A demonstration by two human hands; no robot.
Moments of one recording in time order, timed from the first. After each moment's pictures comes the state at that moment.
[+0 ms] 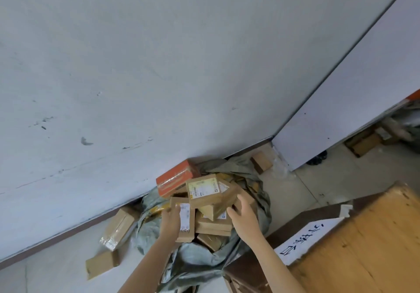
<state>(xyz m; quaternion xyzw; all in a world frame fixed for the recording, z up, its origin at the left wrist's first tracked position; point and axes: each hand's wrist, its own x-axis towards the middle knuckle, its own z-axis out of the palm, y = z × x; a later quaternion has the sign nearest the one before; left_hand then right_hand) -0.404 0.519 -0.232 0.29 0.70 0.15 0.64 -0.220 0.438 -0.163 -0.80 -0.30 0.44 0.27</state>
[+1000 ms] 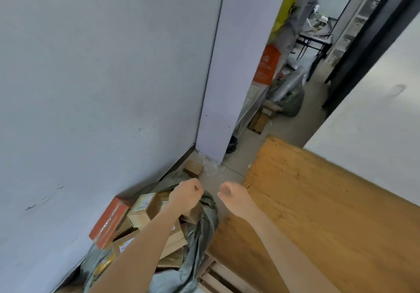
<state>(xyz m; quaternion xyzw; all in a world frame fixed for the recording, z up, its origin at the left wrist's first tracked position) -0.252 0.448 -0.076 0.86 0.29 -0.05 0.41 -0.156 0.296 -0.050 -0.89 -0.30 0.26 0.20</state>
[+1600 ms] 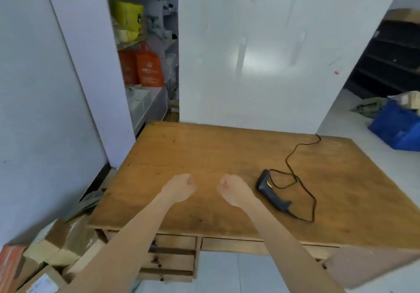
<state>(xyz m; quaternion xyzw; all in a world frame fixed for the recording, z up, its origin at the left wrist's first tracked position) -0.231 0.048 0.000 0.94 0.04 -0.16 0.31 -0.208 -0.148 0.006 -0.96 -0.11 0.14 0.20</state>
